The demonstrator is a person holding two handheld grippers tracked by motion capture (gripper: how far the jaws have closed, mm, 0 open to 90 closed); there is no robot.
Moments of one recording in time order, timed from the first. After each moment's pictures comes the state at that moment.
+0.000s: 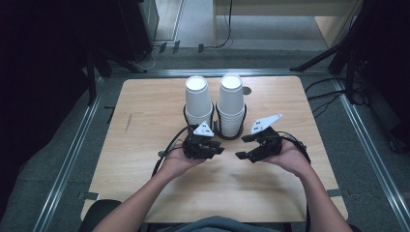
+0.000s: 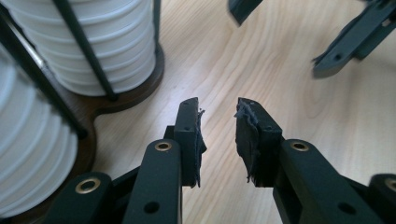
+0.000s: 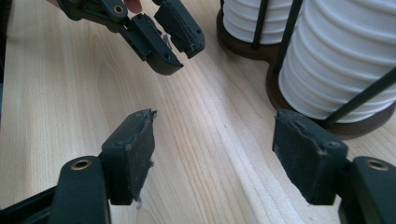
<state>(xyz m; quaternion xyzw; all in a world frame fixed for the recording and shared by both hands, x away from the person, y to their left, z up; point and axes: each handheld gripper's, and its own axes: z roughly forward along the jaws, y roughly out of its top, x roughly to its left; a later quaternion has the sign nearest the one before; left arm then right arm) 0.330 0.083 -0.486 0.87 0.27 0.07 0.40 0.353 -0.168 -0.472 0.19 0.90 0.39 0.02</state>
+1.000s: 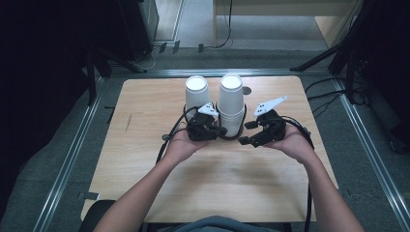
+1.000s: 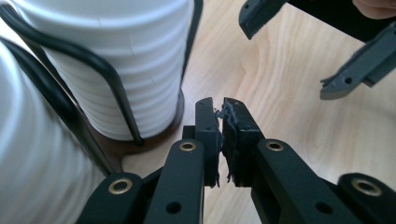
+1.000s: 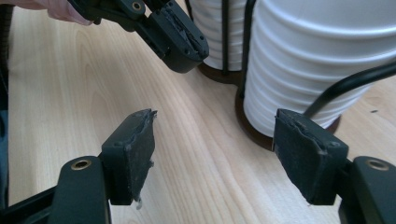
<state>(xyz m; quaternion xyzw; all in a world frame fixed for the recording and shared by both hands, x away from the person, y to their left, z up) 0.369 0.068 -0.445 0.86 0.31 0.05 0.41 0.380 -0.172 -0.435 0.22 0.89 0.39 0.01</state>
